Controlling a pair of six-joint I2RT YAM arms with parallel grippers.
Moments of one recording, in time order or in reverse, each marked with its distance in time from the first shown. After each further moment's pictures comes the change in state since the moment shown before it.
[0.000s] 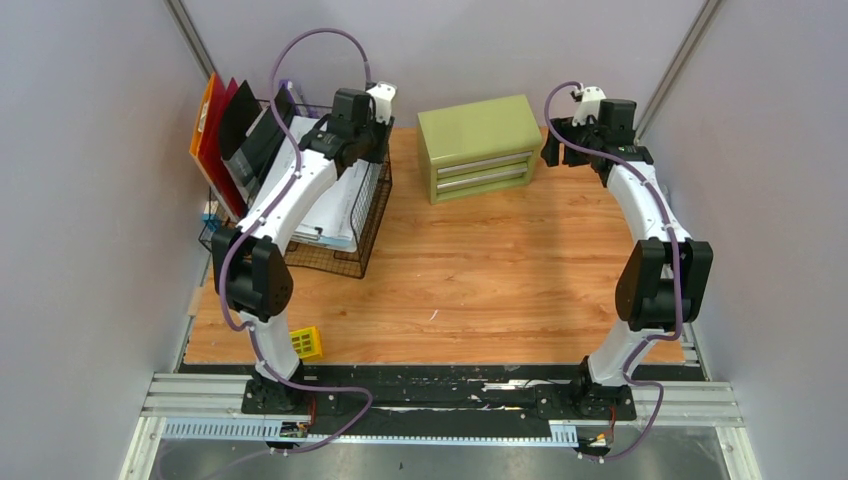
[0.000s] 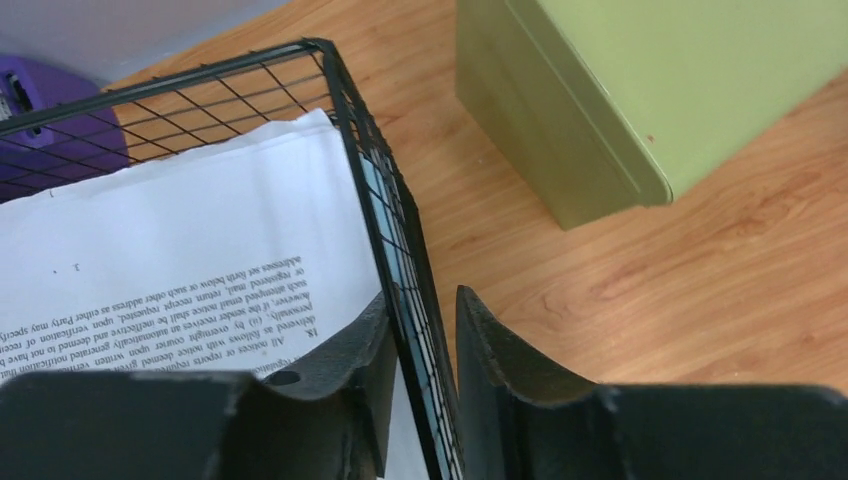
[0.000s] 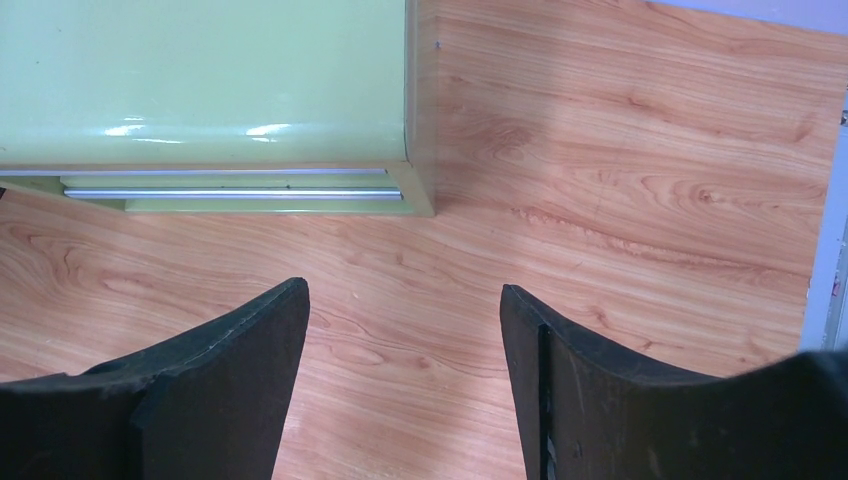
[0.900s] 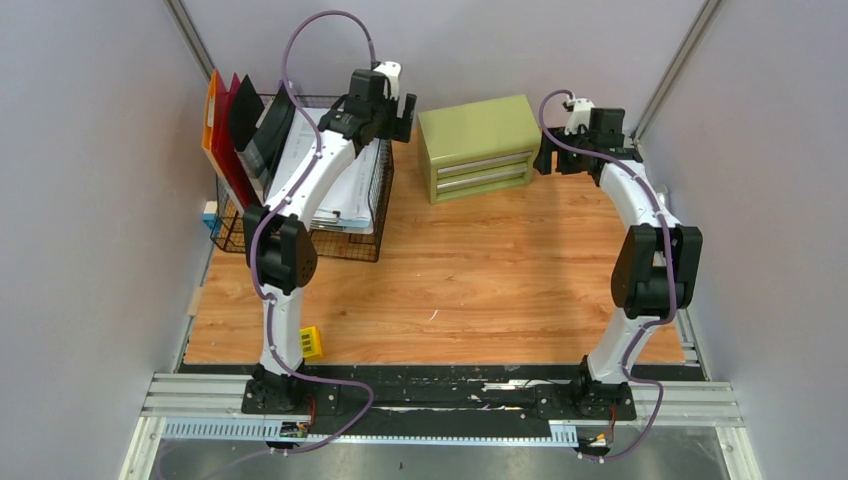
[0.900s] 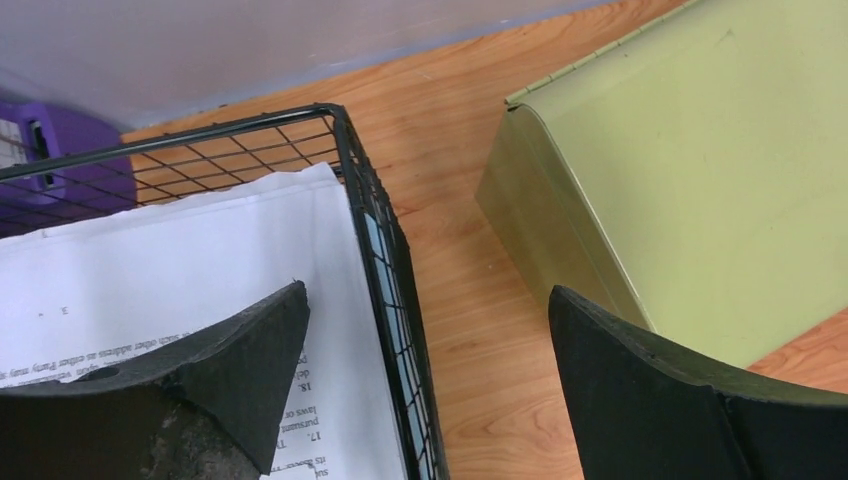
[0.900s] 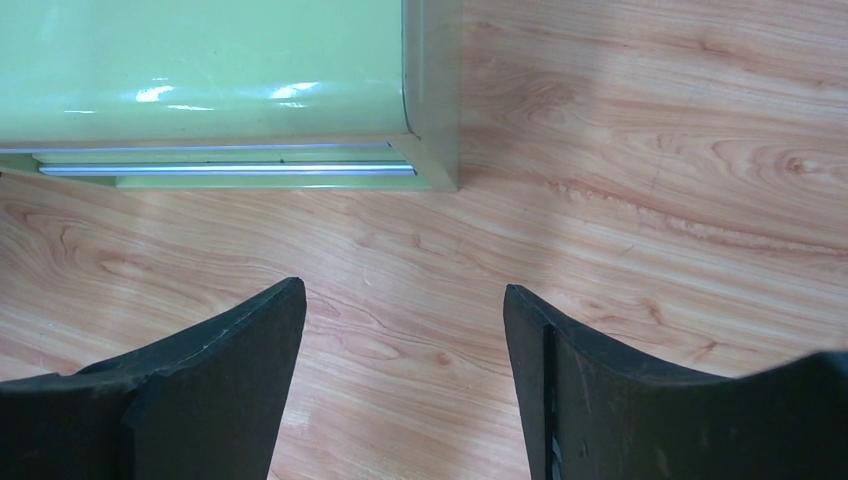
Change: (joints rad) left arm 0.001 0.274 0.366 -0.021 -0.116 -0.118; right arm 0.000 0.090 -0.002 -0.009 -0.036 0.026
